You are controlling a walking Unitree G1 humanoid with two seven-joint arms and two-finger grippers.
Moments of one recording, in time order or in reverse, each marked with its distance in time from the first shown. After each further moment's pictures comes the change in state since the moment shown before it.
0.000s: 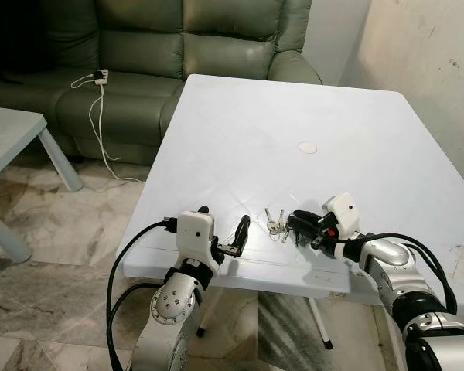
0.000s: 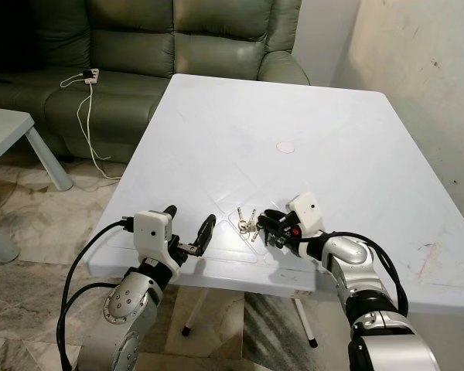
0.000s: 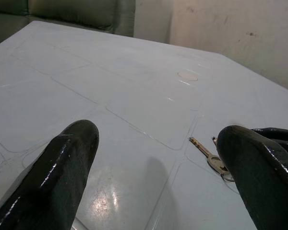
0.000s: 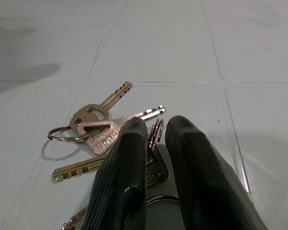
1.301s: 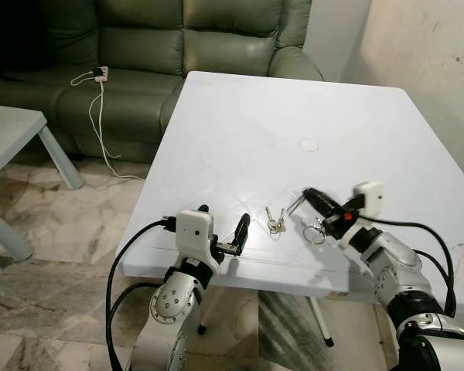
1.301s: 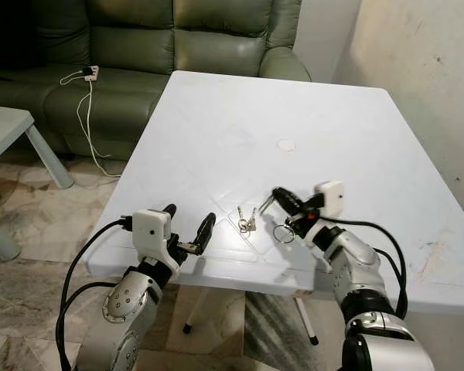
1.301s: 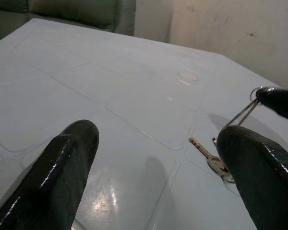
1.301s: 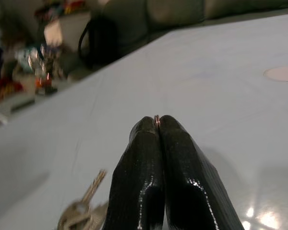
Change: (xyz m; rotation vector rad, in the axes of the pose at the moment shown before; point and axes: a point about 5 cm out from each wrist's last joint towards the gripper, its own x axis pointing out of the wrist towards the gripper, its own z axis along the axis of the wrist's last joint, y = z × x) left arm 0.000 0.000 0.003 -0.015 -0.009 -0.001; right arm -0.008 -0.016 0.018 0.338 -0.340 -0.150
